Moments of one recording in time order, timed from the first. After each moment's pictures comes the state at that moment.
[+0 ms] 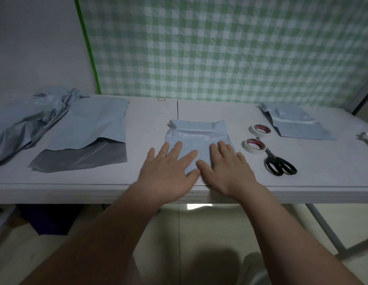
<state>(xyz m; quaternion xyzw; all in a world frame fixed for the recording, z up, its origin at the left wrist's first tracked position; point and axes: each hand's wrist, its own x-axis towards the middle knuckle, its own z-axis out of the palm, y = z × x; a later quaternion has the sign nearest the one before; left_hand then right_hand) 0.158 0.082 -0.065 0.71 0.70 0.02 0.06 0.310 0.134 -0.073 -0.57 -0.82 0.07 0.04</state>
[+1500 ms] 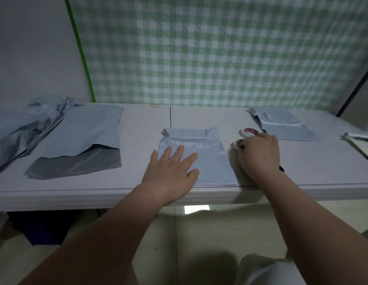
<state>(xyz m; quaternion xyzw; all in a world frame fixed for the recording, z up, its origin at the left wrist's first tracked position) 0.173 0.092 -0.067 0.72 0.69 0.03 0.07 0.372 0.180 -0.051 -0.66 -0.73 -0.11 0.18</state>
